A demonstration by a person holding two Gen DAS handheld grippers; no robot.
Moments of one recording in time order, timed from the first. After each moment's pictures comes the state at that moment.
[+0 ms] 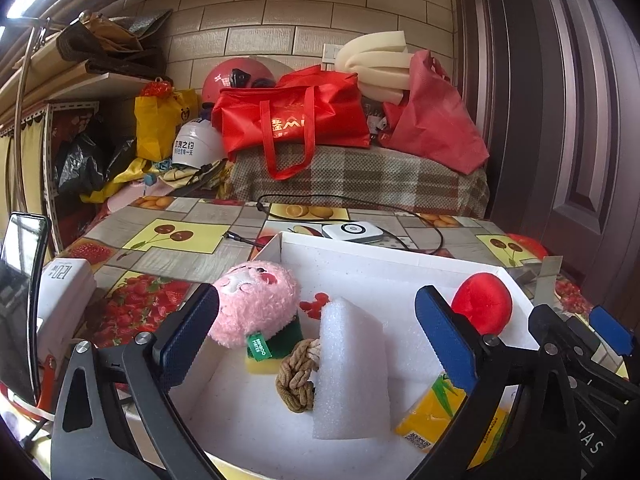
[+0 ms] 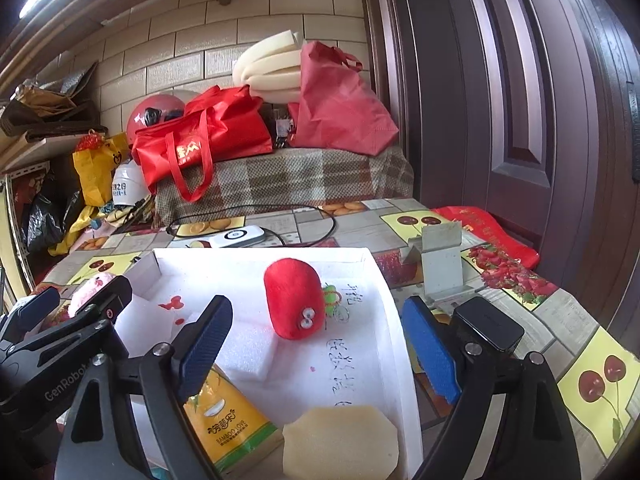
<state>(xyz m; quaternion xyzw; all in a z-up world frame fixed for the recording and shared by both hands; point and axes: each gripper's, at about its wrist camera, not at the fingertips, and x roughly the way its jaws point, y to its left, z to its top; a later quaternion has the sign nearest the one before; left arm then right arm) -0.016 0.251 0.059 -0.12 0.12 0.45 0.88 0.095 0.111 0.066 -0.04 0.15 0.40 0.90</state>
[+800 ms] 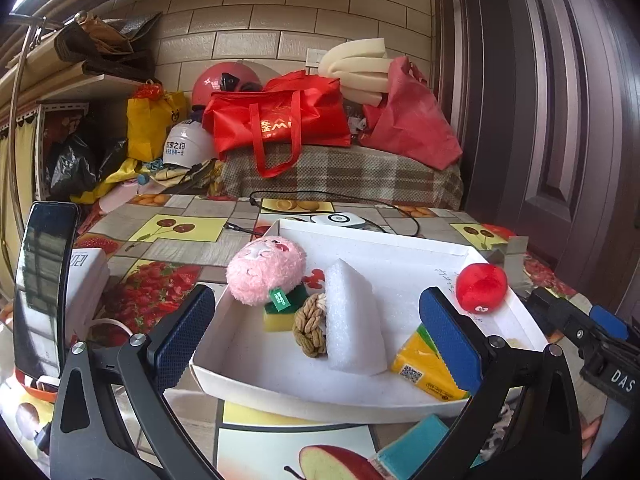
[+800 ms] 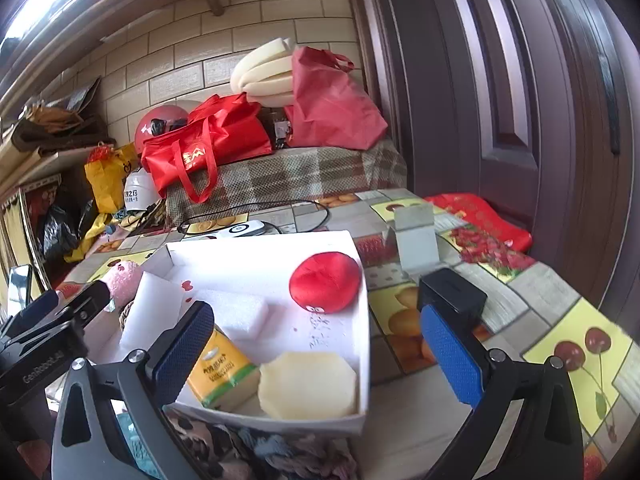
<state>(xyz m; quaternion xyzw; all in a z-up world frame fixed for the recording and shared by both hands) -0.065 0.221 0.058 -0.12 0.12 0.40 0.90 0.096 0.054 0.061 0.00 0.18 0.41 0.89</state>
